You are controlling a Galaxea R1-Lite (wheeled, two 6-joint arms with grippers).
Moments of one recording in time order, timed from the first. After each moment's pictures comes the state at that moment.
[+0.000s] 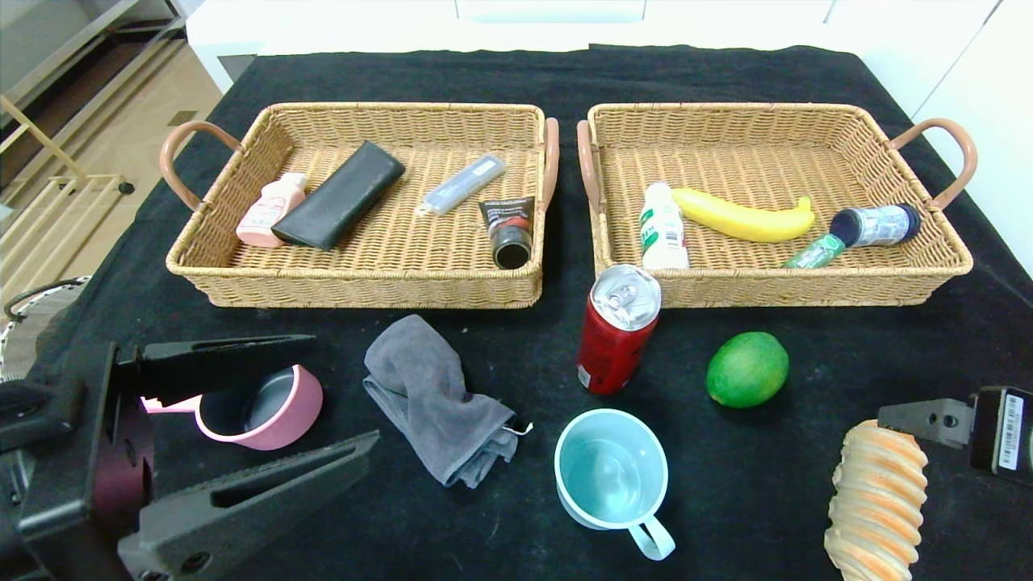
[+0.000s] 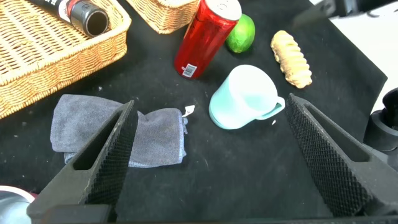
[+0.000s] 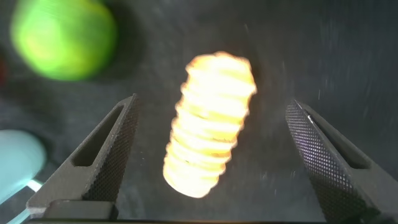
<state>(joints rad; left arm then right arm) -0.57 1.03 -0.69 -0.23 -0.28 0.01 0.43 1.24 -0.95 0.49 -0.32 0.66</state>
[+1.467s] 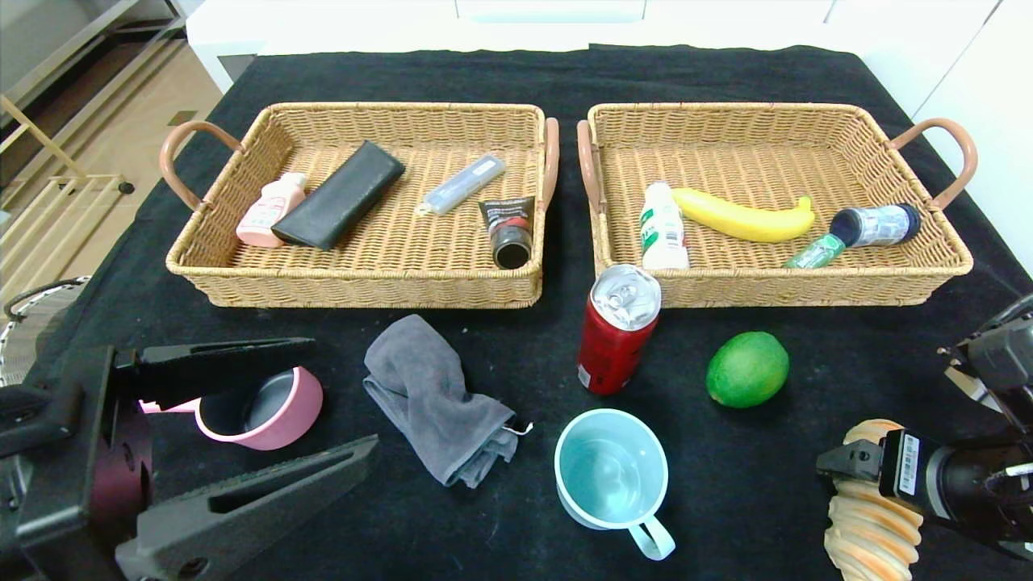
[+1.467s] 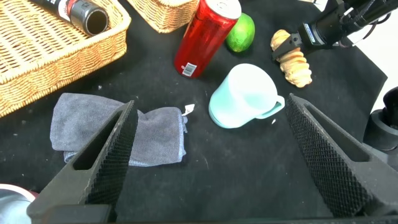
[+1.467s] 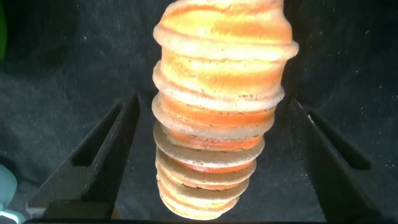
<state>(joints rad) -0.57 1.02 -0.68 -0.23 -0.28 0.02 0.37 1.40 -0.83 0.39 -0.16 0.80</state>
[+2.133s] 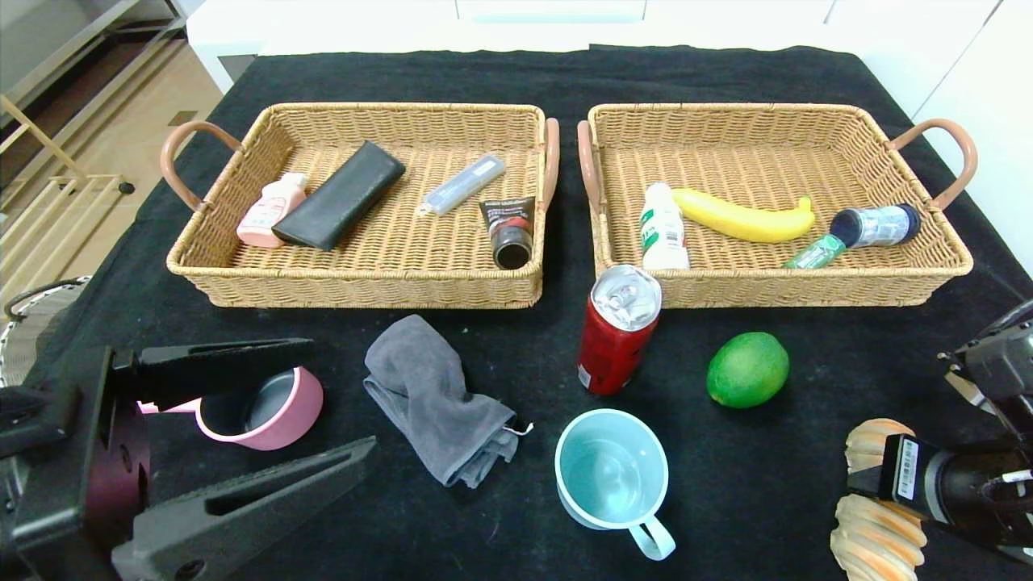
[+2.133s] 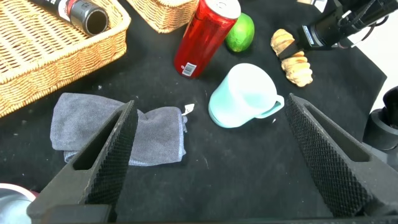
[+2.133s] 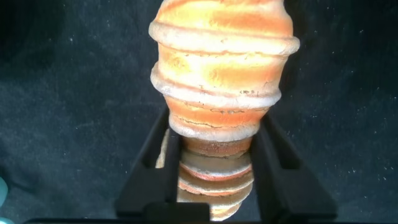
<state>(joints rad) -0.57 1.02 -0.68 -0.23 -0.28 0.02 0.37 1.42 -0.80 0.35 -0.16 0.80</state>
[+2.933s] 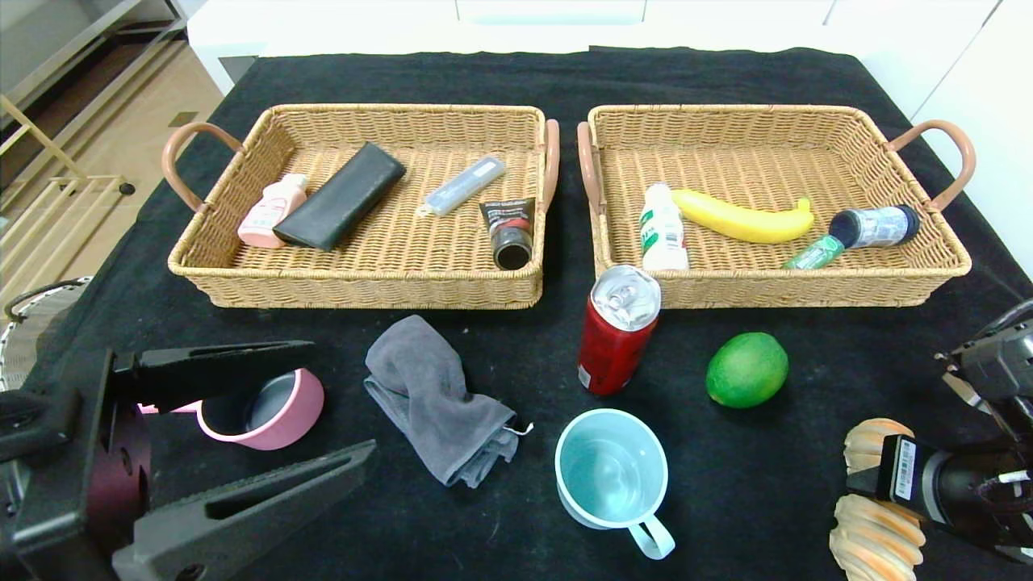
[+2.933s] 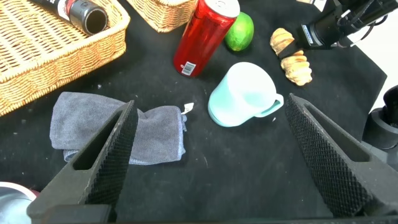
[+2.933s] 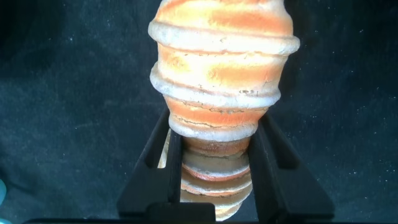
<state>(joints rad) -0.57 1.02 -0.68 -0.23 -0.28 0.02 0.37 1.43 -0.79 0.34 -0.16 0.80</state>
